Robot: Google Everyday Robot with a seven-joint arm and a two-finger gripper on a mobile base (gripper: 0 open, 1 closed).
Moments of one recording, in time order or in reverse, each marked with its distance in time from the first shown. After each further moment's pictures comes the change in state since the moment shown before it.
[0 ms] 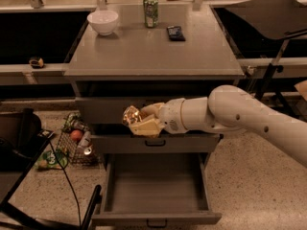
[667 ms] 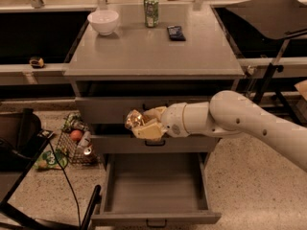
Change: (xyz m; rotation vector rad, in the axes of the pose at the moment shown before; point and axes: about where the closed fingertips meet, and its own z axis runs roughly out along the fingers) arm 0.020 -0.008 0.004 -0.008 -0.004 0.002
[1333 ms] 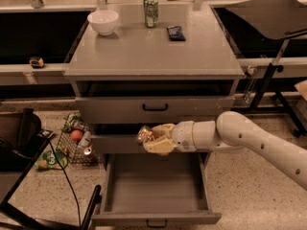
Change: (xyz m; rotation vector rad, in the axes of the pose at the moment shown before) arm 0.087 -0.024 0.014 -0.089 -0.042 0.032
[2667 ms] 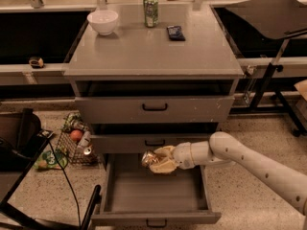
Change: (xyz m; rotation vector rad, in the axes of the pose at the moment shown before) arm 0.139 -0.037 0.049 -0.150 0.029 0.005
